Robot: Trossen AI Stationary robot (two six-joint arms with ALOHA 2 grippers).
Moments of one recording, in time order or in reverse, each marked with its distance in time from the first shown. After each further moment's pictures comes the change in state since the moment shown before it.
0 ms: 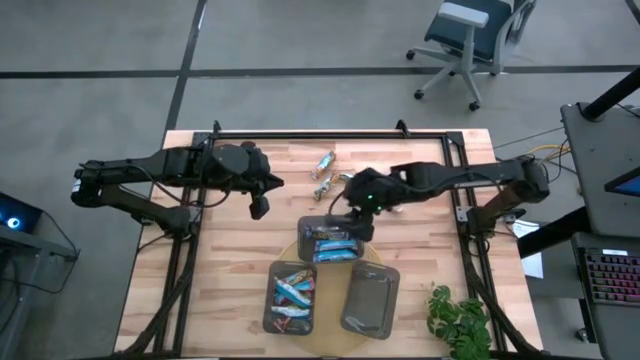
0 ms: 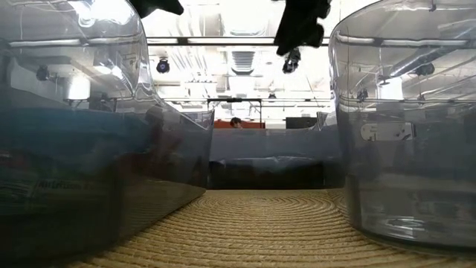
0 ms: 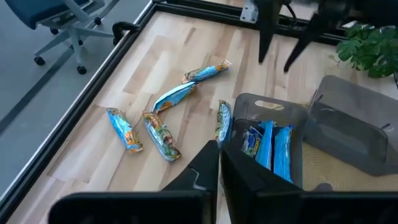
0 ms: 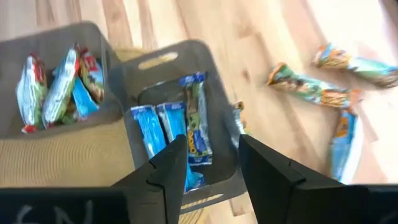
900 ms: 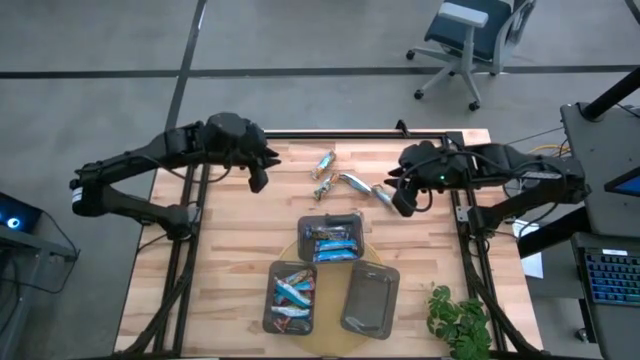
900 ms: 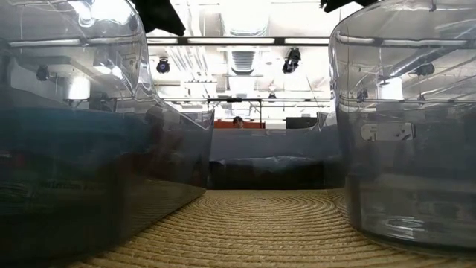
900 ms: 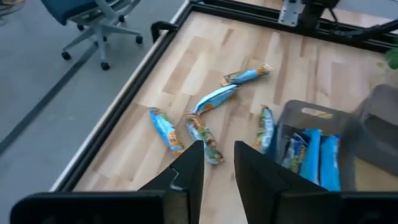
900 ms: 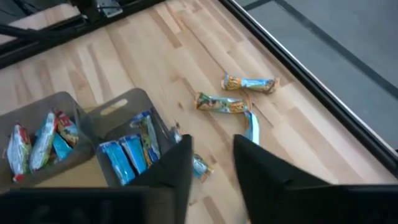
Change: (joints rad) left arm 0.290 0.000 0.000 0.010 0.159 0.160; right arm 0.007 -0.363 -0.015 -0.188 0.265 0.139
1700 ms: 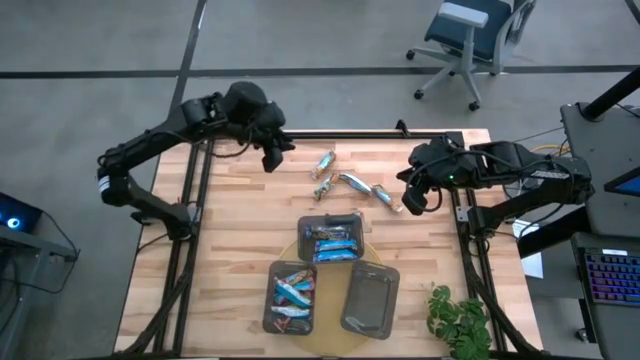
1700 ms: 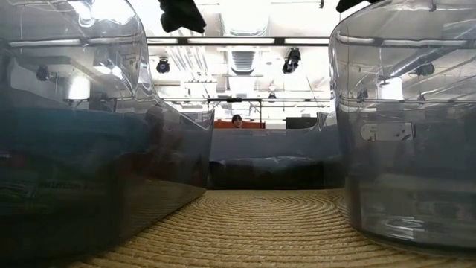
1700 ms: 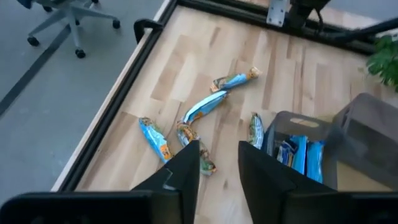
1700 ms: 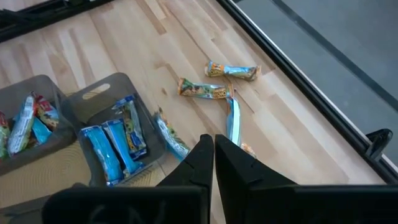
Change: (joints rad) left arm 0.121 0.271 0.369 -0.191 0.178 0.070; right arm 0.000 -0.045 -0.002 -0.097 0.026 -0.007
